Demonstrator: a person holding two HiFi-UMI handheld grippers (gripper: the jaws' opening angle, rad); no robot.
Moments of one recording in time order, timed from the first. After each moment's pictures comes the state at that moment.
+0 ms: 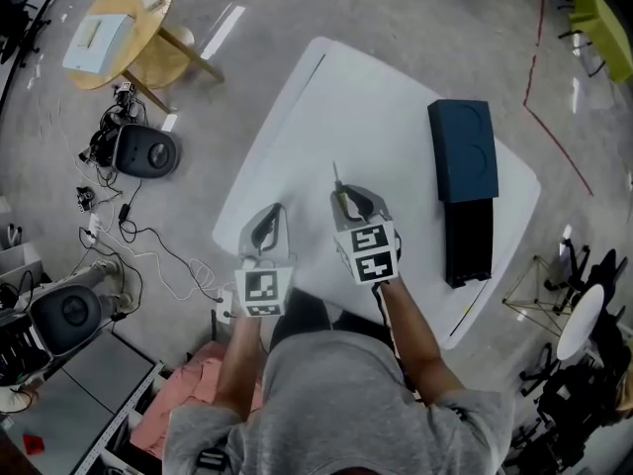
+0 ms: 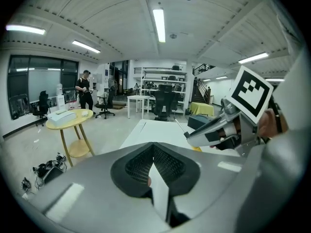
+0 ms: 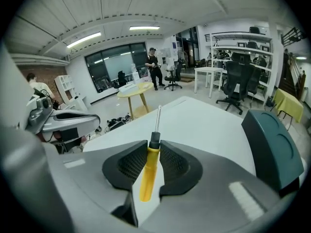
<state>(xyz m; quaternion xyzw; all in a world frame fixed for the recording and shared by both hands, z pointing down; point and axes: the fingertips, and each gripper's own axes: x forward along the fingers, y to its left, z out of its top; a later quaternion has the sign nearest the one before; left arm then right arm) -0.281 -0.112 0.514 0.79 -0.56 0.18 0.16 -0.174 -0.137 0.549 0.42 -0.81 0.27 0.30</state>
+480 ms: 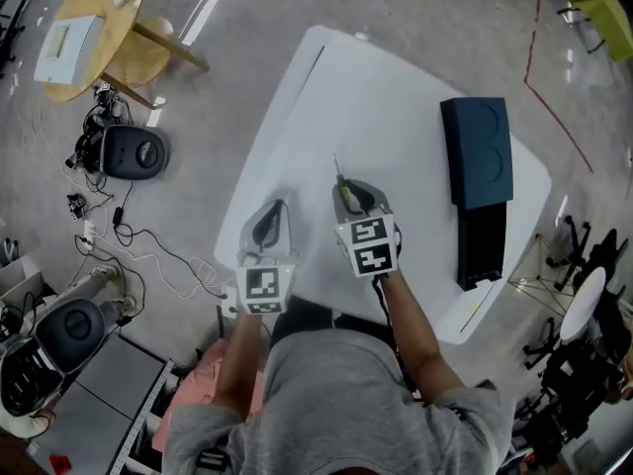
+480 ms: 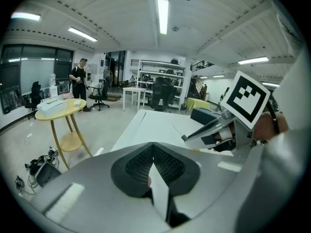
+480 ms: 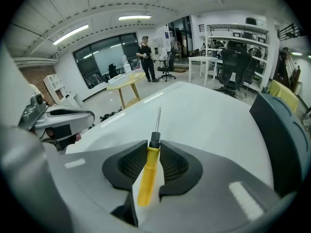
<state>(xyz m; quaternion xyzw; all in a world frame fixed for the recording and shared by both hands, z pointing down) -0.295 -0.157 0.568 0.81 -0.52 0.20 0.20 -0.185 -0.173 0.611 0.44 -0.77 0.32 0.34</state>
